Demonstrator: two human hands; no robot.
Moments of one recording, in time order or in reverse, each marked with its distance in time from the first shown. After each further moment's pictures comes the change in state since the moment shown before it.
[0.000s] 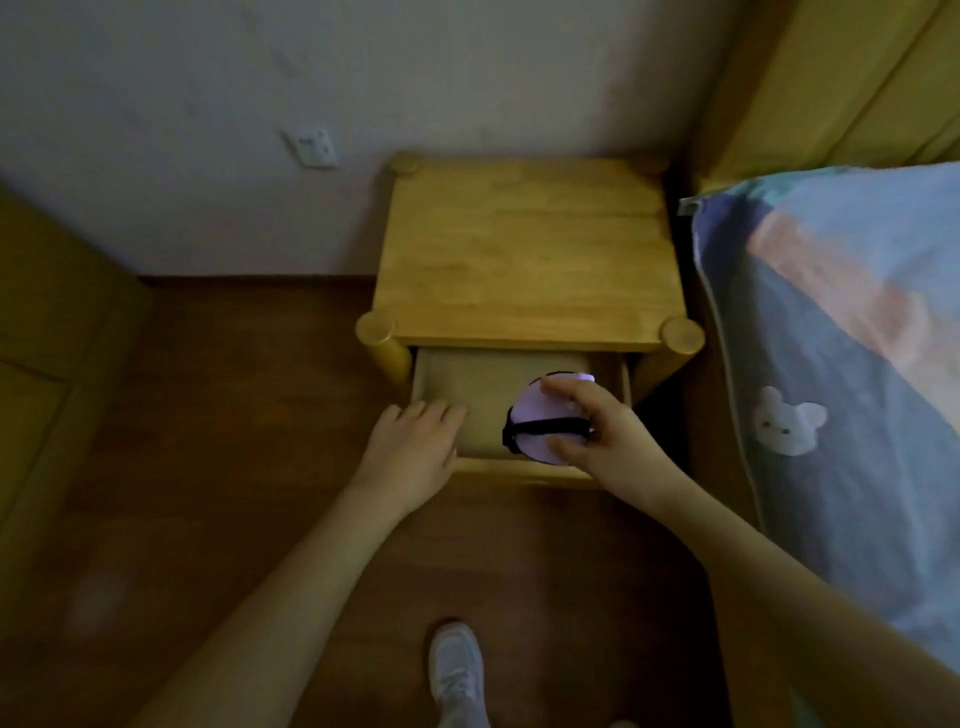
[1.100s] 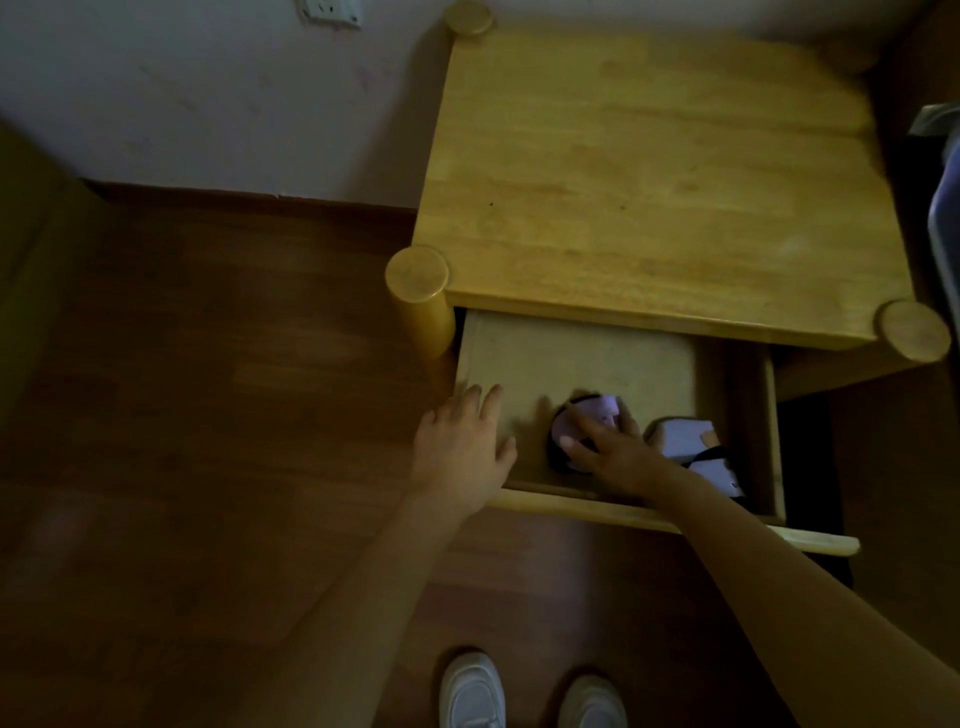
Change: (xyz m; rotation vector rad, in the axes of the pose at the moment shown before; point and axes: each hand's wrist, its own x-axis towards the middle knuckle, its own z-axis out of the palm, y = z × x) left_hand 0.090 -0.070 0.162 -0.209 -0.026 -0.208; right_hand 0.164 0.186 0.115 -0.577 -0.390 0.455
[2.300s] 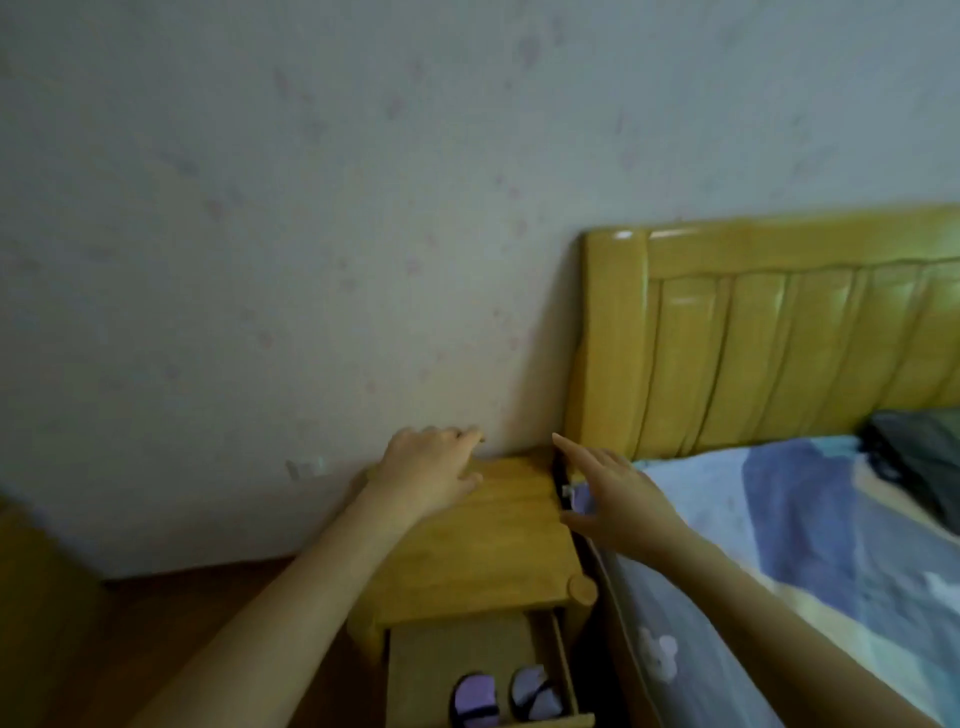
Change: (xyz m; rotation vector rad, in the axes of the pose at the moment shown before) left_hand -0.134 0.215 -0.534 0.367 0.368 0.454; right_hand -0.519 -0.110 -0.332 -0.186 0.888 -0.275
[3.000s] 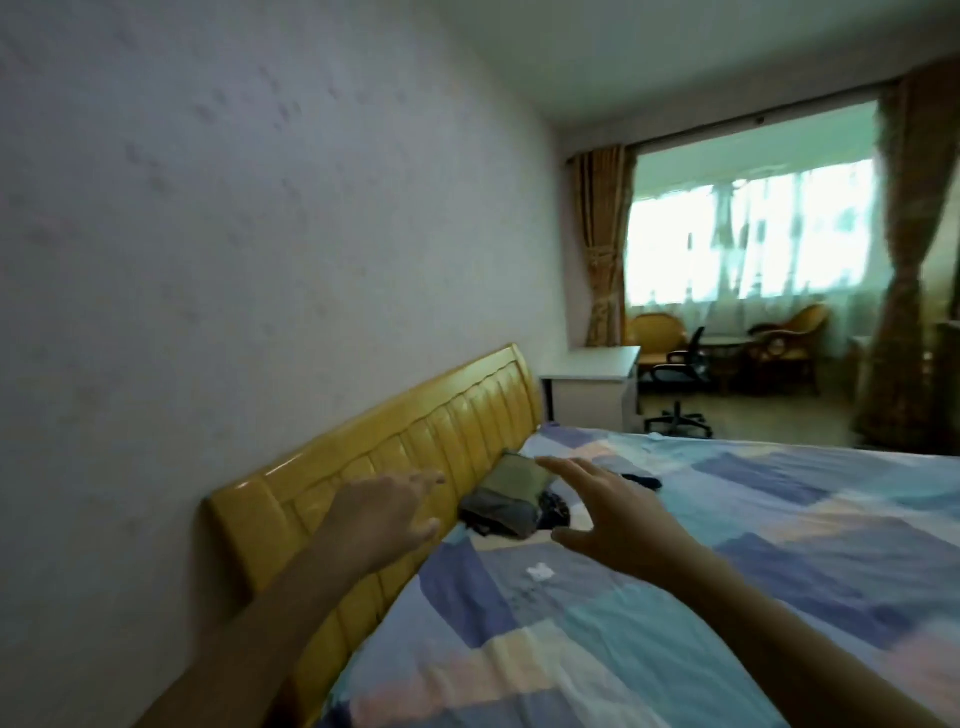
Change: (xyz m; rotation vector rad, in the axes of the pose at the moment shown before) left_hand -0.056 0.151 -0.254 -0.072 0.406 0.899; right_hand -0.305 -0.137 -0.213 -0.334 0.616 0.760
